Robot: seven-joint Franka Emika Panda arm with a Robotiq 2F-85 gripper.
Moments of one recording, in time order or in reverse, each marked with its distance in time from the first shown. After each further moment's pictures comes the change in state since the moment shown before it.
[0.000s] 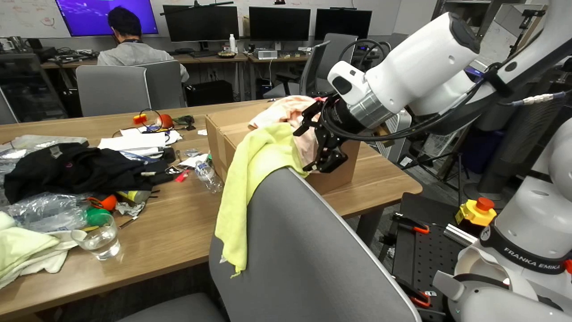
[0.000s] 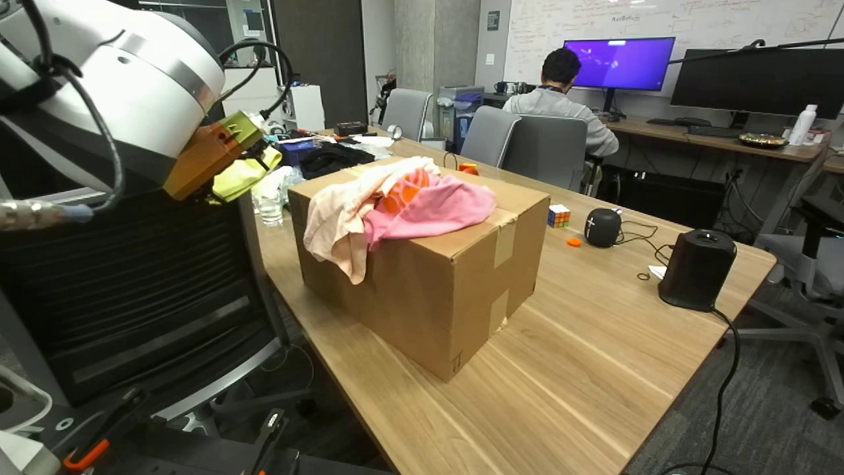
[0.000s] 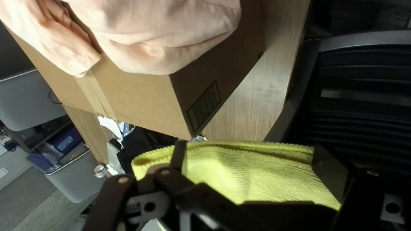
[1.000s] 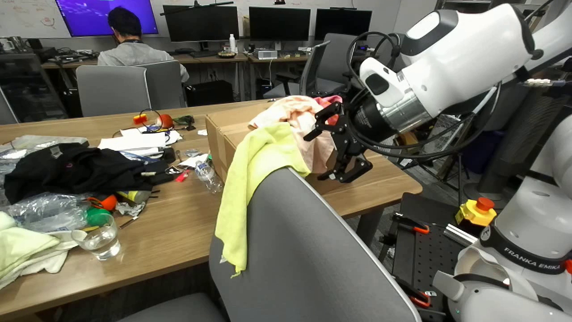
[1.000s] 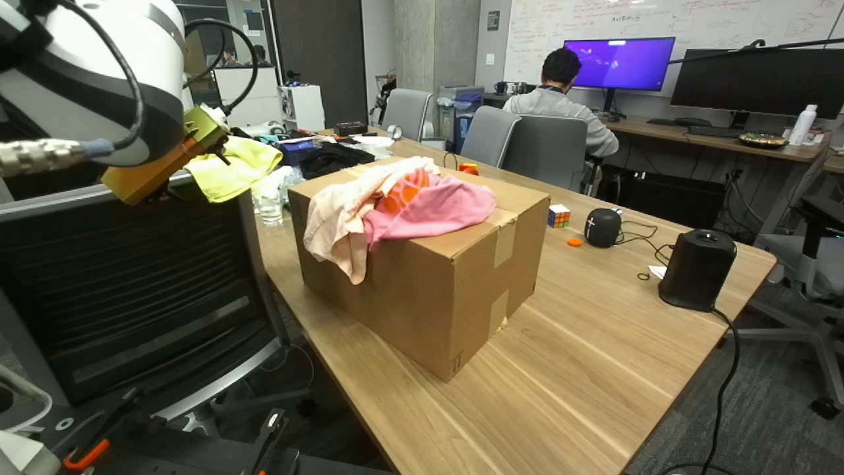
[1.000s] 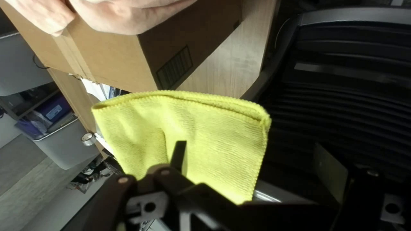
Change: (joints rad) arm 0.071 -0.128 -0.014 -0.001 -0.467 0.090 0.486
